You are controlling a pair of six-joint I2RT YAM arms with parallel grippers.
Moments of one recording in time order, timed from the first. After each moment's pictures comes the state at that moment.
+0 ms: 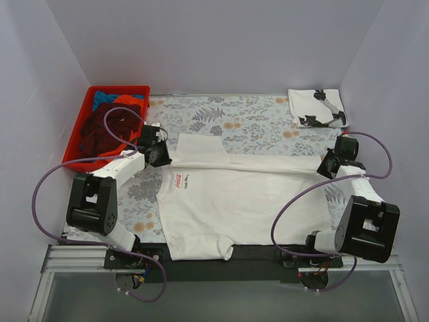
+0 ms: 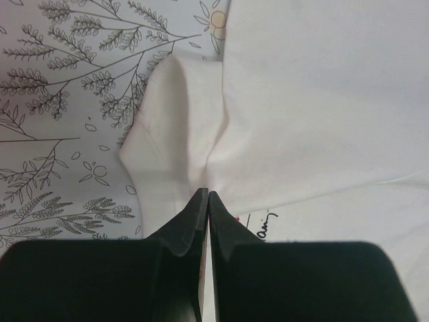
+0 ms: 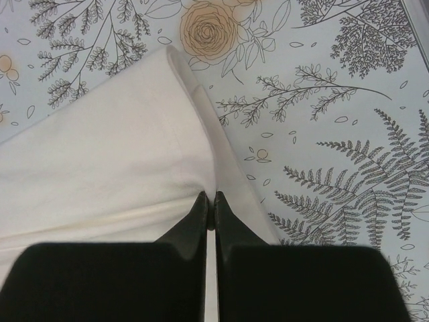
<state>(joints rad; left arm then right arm) -0.22 1.57 0.95 -0.28 0.03 -0.41 -0.23 1.31 0.74 -0.33 0.06 0.26</state>
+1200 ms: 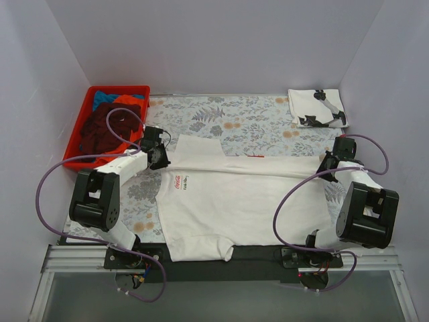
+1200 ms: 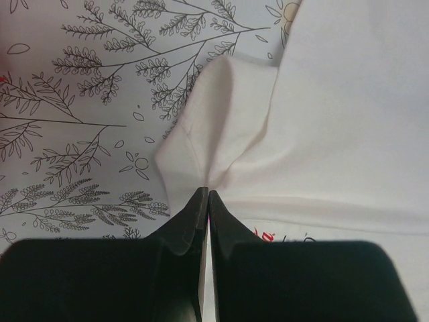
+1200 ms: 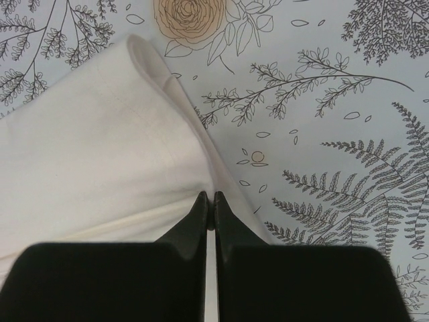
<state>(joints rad) -0.24 1.61 0.94 -0.32 -0.12 -0.44 -0.25 1.44 0.76 -0.32 0.06 0.25</state>
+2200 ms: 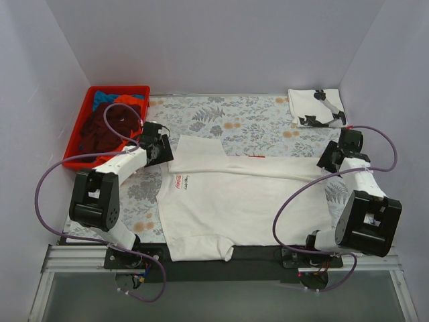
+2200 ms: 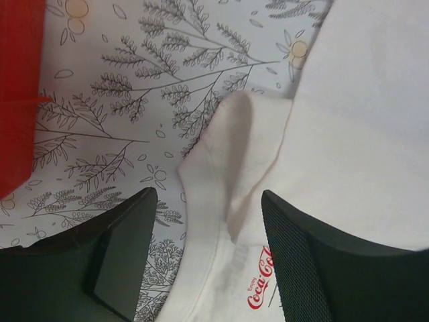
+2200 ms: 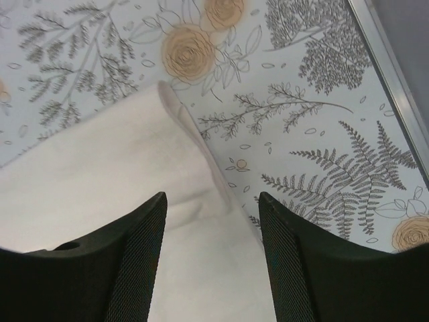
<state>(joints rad) -0.23 1.61 0.99 -0.35 -0.18 -0.44 -0.25 1.38 0.85 -0.43 0.11 0.24</state>
